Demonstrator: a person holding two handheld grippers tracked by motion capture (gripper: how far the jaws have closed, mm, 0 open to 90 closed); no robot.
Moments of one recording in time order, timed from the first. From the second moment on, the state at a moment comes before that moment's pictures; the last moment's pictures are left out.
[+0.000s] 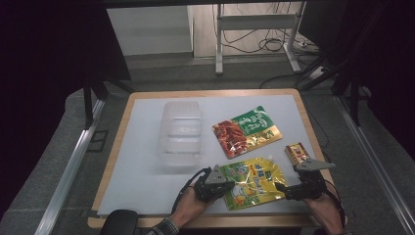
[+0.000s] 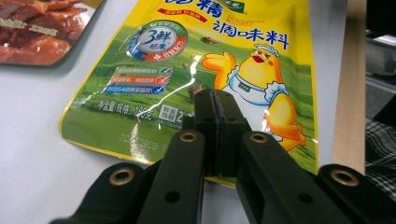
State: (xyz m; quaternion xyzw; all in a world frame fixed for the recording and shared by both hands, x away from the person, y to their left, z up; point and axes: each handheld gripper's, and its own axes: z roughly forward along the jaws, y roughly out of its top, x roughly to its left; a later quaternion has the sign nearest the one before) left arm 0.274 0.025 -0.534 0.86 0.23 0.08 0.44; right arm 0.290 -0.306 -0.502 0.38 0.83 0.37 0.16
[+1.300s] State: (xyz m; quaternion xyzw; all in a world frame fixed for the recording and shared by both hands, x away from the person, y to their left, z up) left arm 0.261 0.025 -0.539 0.88 0.24 0.11 0.39; right arm 0.302 -0.297 -0.517 0.40 0.84 0.38 0.06
